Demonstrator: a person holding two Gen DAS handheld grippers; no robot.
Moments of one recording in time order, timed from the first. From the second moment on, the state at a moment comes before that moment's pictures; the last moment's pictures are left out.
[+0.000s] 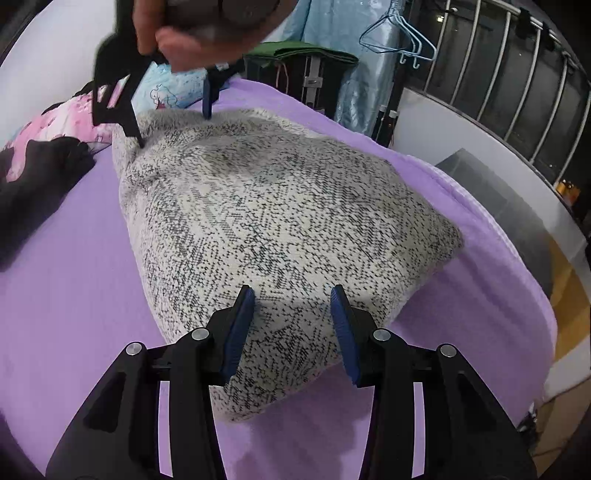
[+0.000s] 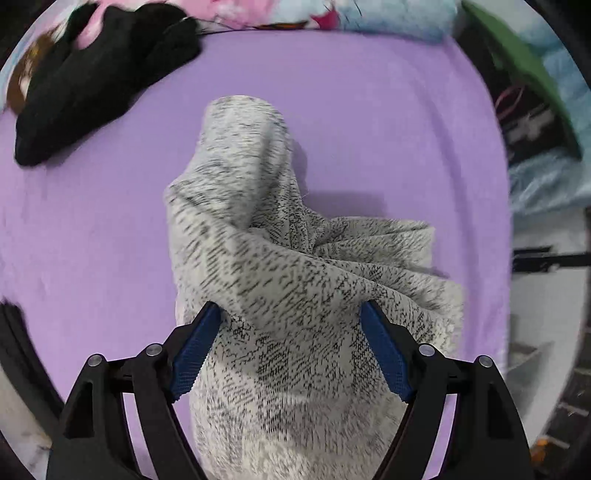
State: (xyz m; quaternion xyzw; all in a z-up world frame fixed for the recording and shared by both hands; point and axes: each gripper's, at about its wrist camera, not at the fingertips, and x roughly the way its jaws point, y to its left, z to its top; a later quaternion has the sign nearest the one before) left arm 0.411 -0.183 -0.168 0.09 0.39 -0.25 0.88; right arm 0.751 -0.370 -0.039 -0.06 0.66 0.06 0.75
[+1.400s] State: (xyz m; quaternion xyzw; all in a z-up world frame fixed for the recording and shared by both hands) left arm 0.499 0.004 -0.209 -0.32 0.48 -0.30 0.76; right arm 0.630 -0.553 -0.014 -0.02 0.54 0.19 0.82
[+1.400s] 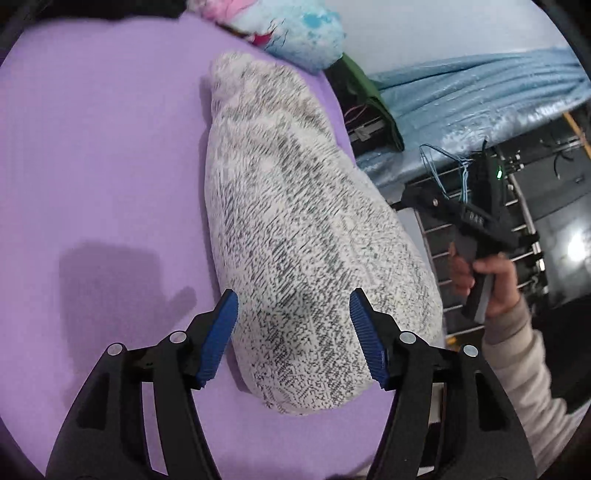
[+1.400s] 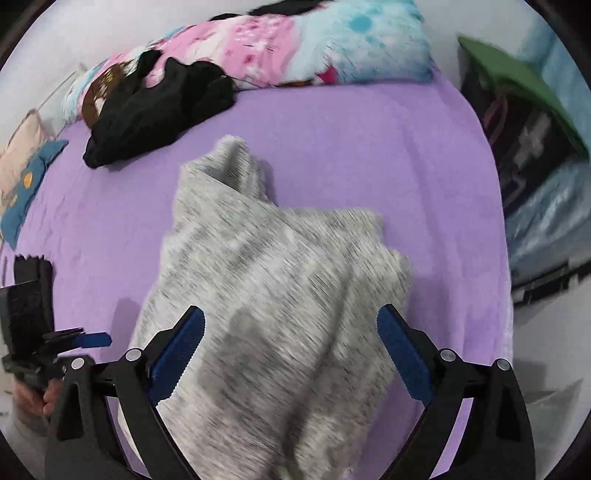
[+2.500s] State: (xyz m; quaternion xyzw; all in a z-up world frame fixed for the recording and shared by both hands) left arm 0.546 0.019 -0.277 -0.42 0.49 -0.32 0.69; right arm 0.607 -0.630 -0.086 0.17 0.56 0.35 0.73
